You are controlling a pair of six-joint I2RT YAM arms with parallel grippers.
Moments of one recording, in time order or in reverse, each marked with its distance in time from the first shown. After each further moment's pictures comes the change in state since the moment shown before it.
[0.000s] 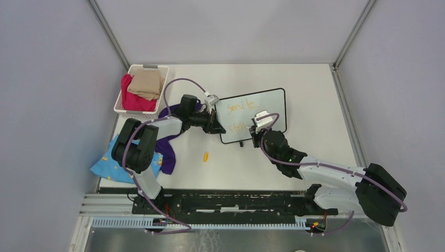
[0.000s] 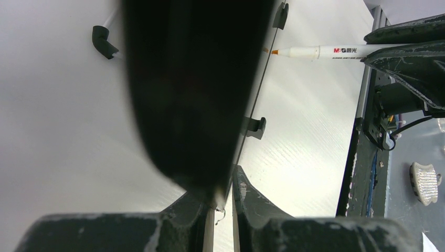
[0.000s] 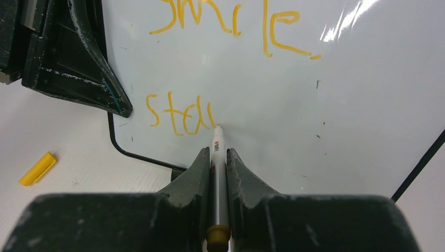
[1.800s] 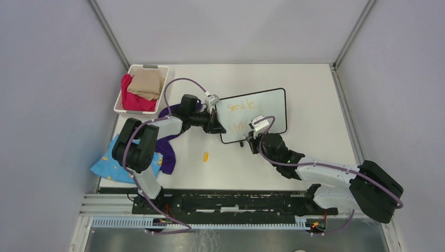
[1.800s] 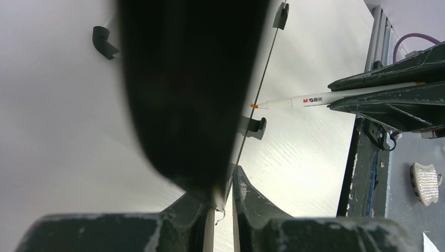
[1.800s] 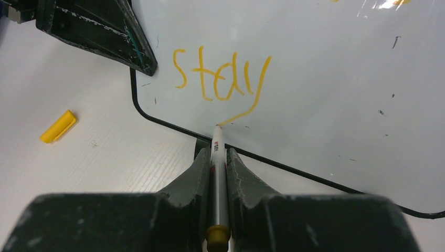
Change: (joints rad) left arm -0.002 0.006 0.005 0.000 0.000 0.000; right arm -0.005 0.041 -0.043 -0.002 -0.133 0.056
